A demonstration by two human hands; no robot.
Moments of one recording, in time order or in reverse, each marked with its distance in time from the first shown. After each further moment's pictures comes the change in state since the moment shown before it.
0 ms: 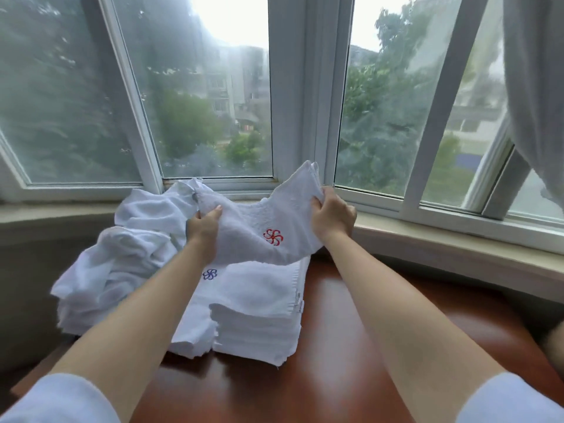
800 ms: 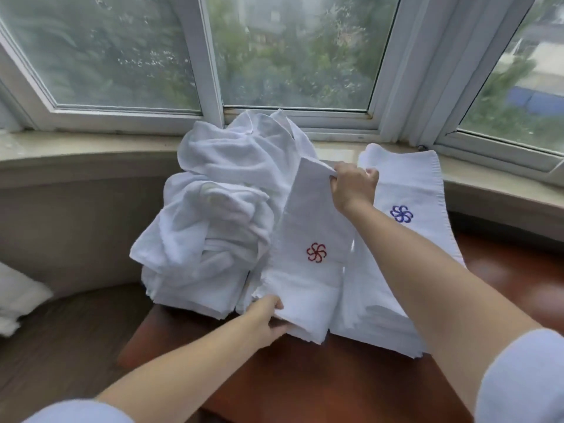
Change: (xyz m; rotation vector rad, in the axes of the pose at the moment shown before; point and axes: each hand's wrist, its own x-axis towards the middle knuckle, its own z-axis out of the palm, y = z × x) left_hand 0.081 -0.158 -0.197 -0.079 -0.061 -0.994; right_hand -0.010 -0.149 0.266 -0.398 -0.286 -0.176
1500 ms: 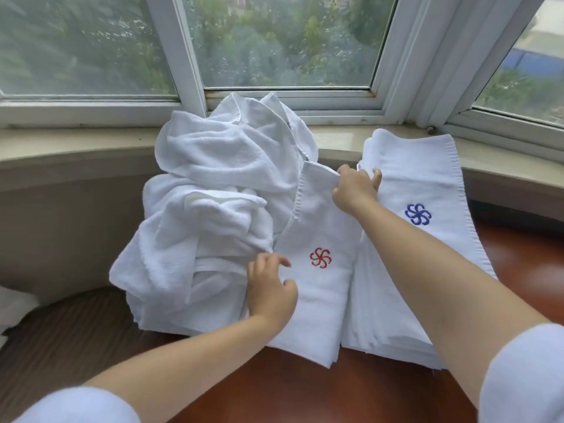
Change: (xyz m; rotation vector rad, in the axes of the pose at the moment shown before) left_hand 0.017 0.045 0.025 1.007 0.180 1.044; right_hand 0.032 0.010 0.052 -0.031 -0.314 0.143
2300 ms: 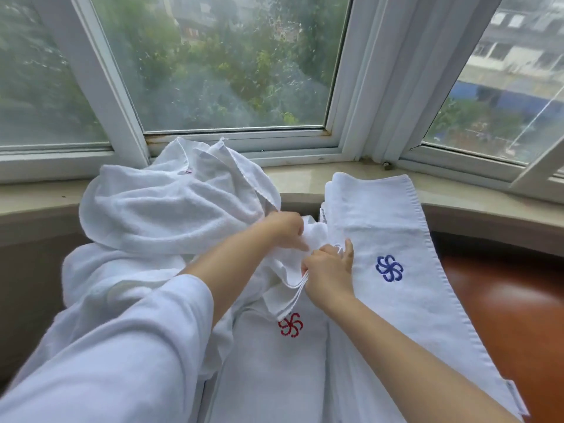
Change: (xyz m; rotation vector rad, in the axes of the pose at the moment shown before) left_hand 0.254 0.108 0.077 0.834 -0.626 0.602; right_hand -0.048 0.010 0.014 -0.081 -0.048 -0.090
